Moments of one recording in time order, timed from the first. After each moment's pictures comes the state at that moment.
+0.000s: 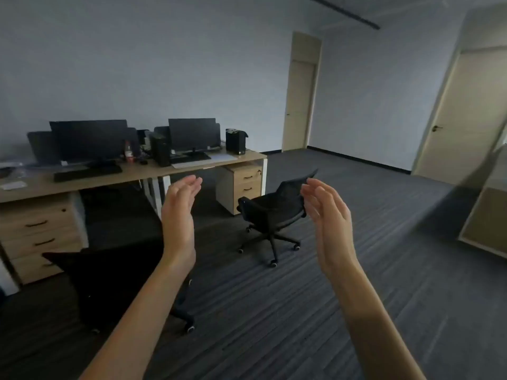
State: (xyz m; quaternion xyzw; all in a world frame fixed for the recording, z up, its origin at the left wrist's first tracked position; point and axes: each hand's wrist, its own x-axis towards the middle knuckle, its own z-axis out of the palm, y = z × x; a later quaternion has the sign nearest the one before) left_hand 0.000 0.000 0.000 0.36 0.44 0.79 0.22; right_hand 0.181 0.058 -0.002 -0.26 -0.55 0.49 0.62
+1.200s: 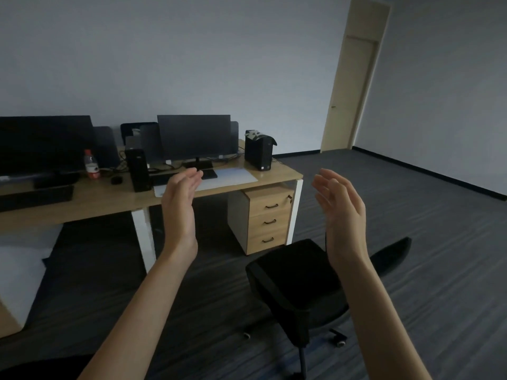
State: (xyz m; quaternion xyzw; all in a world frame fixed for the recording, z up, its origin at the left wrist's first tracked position) left_hand -0.295 0.832 -0.004 0.32 0.48 0.80 0.15; right_hand -0.116 0.916 0.002 -0.24 -0.56 0.51 0.61
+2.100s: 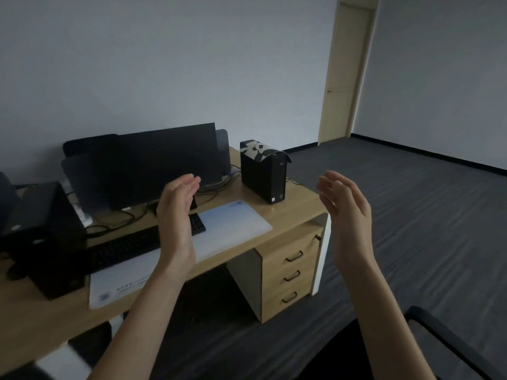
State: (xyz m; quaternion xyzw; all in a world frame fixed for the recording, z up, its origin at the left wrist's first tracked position) left_hand -0.670 1.378 -0.035 0.35 0.48 0.78 0.20; right_hand -0.479 1.457 -0.040 -0.28 -0.50 0.51 0.64
